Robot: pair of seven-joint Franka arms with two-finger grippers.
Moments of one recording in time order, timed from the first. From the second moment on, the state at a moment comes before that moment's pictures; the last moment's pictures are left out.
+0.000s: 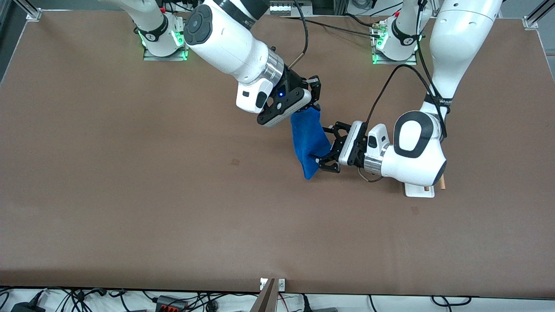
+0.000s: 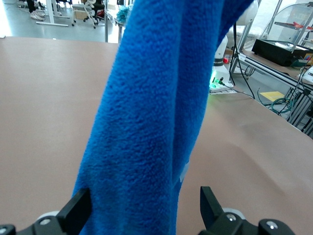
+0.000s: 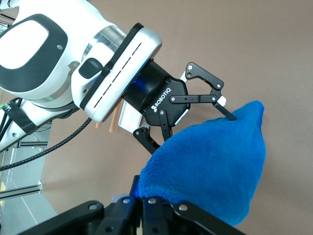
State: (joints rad) left arm -0.20 0.61 -0.10 -1.54 -1.02 1.73 1.97; right arm 0.54 0.51 0.29 -1.26 0.40 2.21 0.34
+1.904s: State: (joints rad) left arm -0.06 0.46 -0.08 -1.44 -0.74 1.55 1.69; right arm 0.52 0.51 0.16 -1.27 0.38 2.13 0.35
